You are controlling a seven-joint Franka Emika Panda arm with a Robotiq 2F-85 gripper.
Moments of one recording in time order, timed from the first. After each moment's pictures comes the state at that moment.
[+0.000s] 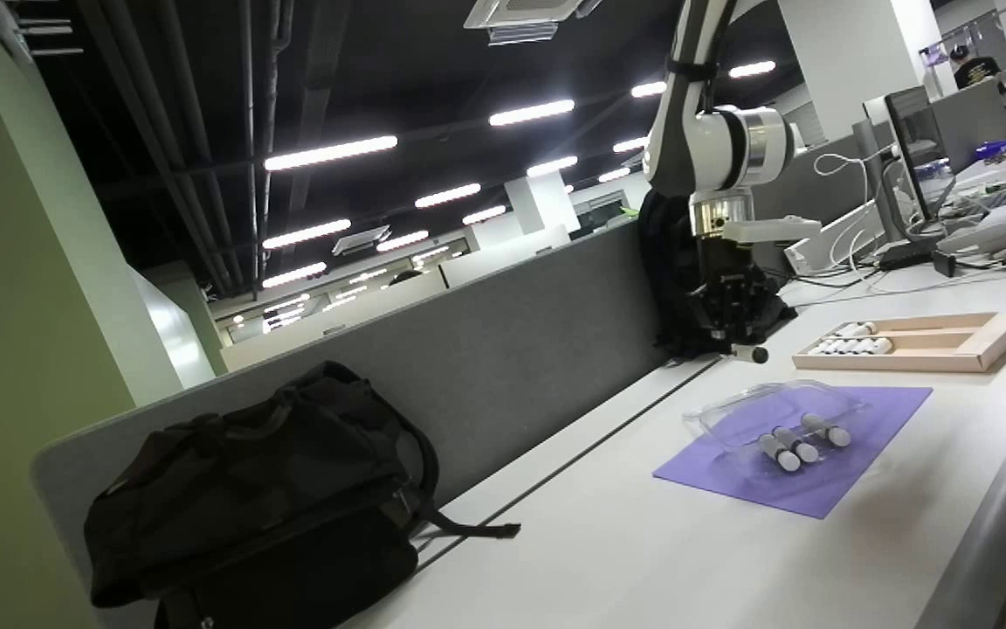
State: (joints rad) arm -0.17 0.19 0.05 -2.37 0.55 2.59 -0.34
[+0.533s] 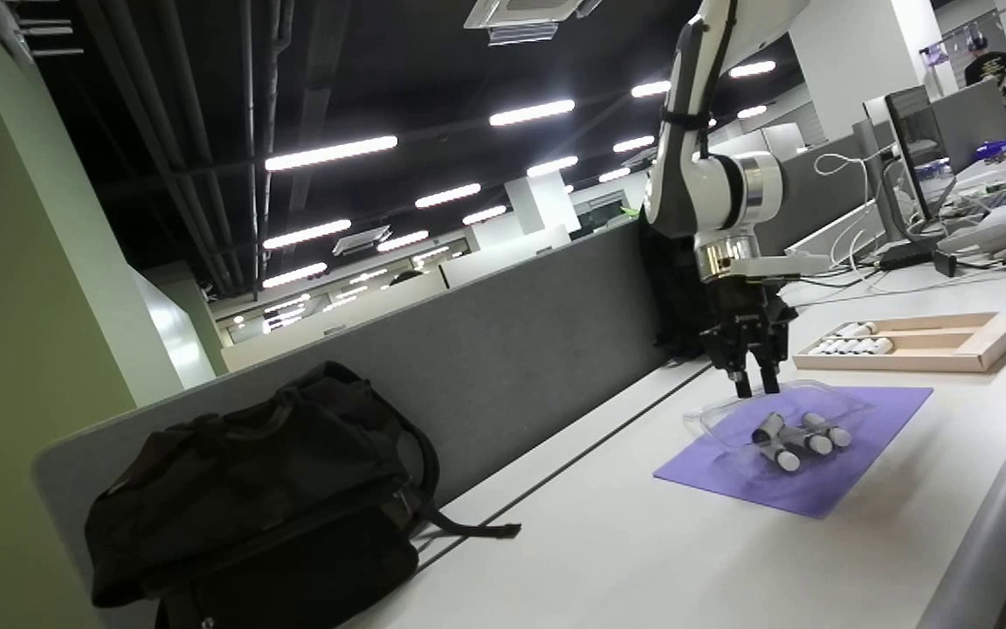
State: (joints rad) arm -0.15 0.35 0.04 -2.29 0.52 2.46 -0.32
